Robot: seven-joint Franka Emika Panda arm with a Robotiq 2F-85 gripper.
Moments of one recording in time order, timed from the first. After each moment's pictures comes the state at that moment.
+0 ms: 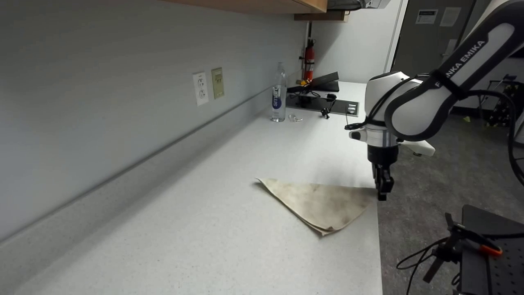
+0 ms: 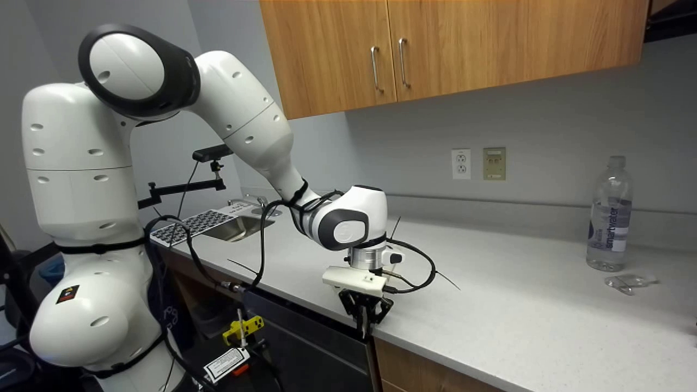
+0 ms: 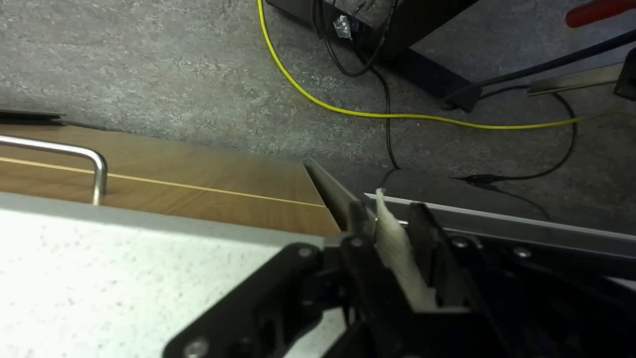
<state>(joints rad) -0.14 0.21 -0.01 -2.47 -0.08 2.48 -0.57</state>
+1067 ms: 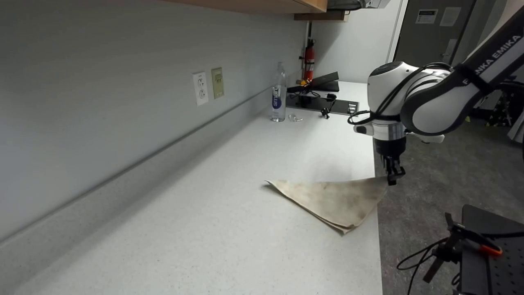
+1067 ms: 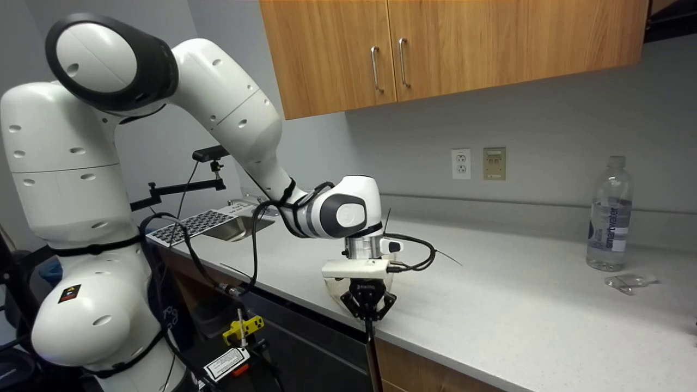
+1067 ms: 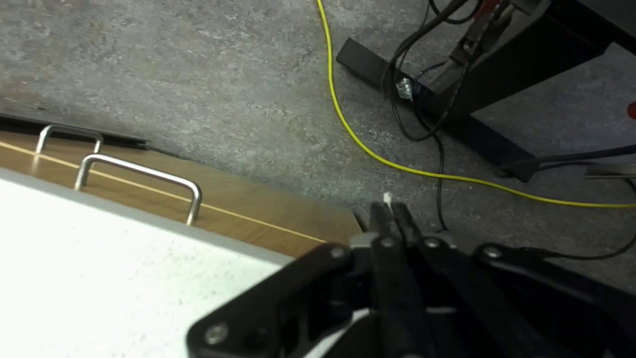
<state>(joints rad) -0.12 0.13 -0.05 -2.49 -0.38 2.39 -0.47</state>
